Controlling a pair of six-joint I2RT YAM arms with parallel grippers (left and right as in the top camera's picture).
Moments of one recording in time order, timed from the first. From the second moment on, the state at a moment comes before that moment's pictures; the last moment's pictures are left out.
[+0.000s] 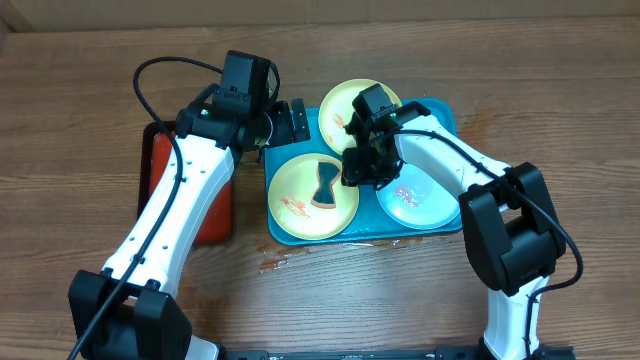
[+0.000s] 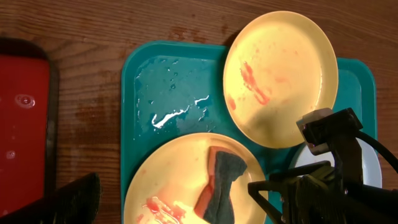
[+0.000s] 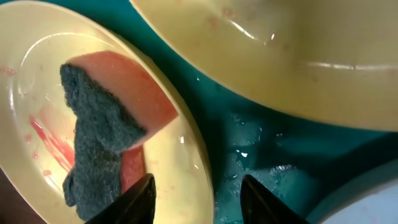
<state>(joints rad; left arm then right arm) -0.28 1.66 1.44 -0.81 0.08 -0.45 0.47 2.09 1.51 -0.86 -0.32 0.29</state>
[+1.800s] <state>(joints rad) -0.41 2.02 1.38 -0.76 0.24 -0.37 0.47 2.09 1.45 -0.84 -0.32 0.38</state>
